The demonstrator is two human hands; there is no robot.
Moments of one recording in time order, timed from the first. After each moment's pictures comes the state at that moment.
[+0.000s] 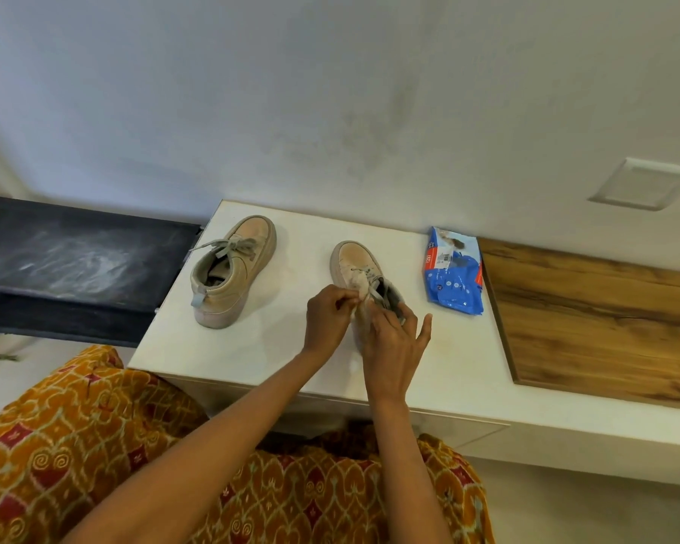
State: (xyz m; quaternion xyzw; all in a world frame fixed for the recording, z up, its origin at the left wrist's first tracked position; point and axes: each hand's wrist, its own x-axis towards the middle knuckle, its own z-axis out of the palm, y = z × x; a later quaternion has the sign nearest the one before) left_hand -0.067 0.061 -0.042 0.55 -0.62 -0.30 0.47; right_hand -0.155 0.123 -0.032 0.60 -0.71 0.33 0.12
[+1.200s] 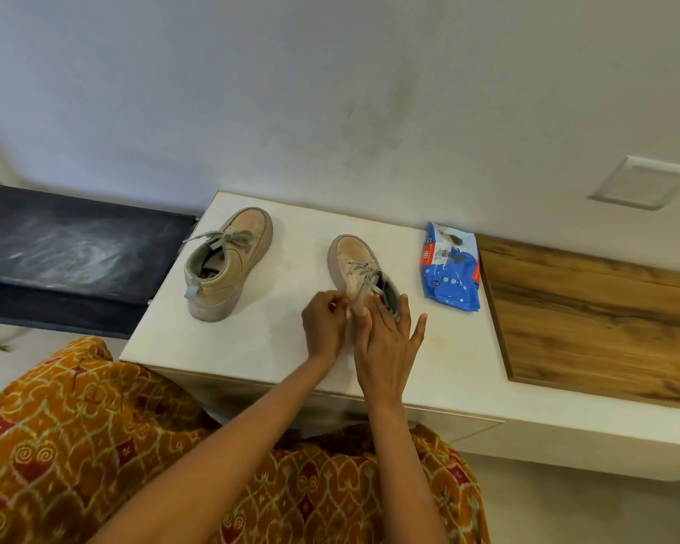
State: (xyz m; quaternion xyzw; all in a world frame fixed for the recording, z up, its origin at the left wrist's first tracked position) left_hand -0.080 0.076 -0.052 0.61 -0.53 -0.32 0.50; right_hand -0.153 0.130 -0.038 0.59 -0.72 0.35 0.06
